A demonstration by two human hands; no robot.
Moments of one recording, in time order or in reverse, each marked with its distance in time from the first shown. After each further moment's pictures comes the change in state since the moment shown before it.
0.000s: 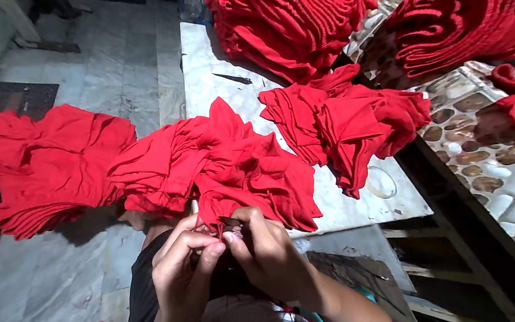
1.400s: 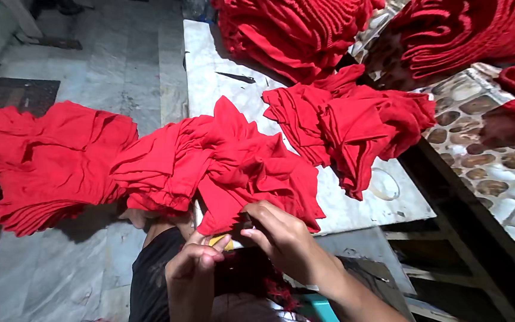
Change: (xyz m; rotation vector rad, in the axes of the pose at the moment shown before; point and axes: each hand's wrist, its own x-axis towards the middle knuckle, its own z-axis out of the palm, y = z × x) left_hand -0.037 -0.011 0.009 -0.531 0.088 -0.280; right_hand -0.011 0.034 -0.012 -0.096 -0.102 -0.081
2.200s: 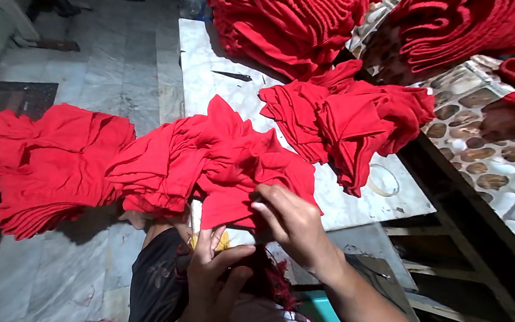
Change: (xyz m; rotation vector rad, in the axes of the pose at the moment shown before) left_hand -0.003 -0.017 0.008 0.527 -0.182 0.208; right_hand 0.007 0.012 -0.007 -0.133 0.182 0.043
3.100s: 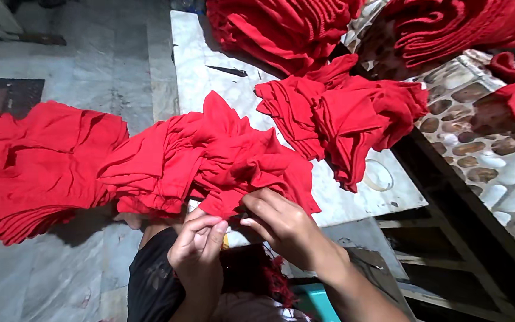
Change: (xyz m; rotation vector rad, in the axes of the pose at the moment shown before) left_hand 0.035 -0.004 0.013 -0.171 0.387 -0.070; right_hand -0.004 0.002 0.000 0.047 -0.176 -0.066
